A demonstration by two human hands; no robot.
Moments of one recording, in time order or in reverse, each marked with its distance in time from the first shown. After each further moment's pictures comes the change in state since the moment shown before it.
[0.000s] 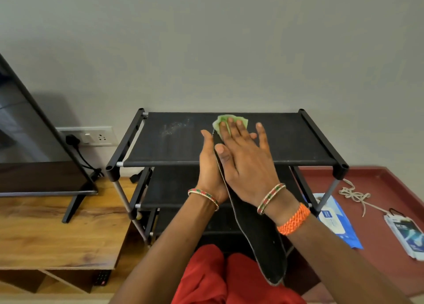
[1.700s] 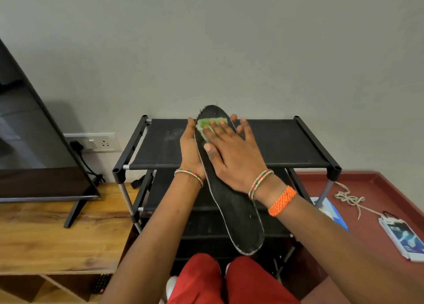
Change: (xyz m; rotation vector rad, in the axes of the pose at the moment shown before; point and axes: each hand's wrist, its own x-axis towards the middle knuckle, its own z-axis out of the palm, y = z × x) left_hand 0.011 0.045 -0.013 -0.150 -0.123 0.040; right_hand 0.017 -0.014 -0.007 -0.105 -0.071 -0.126
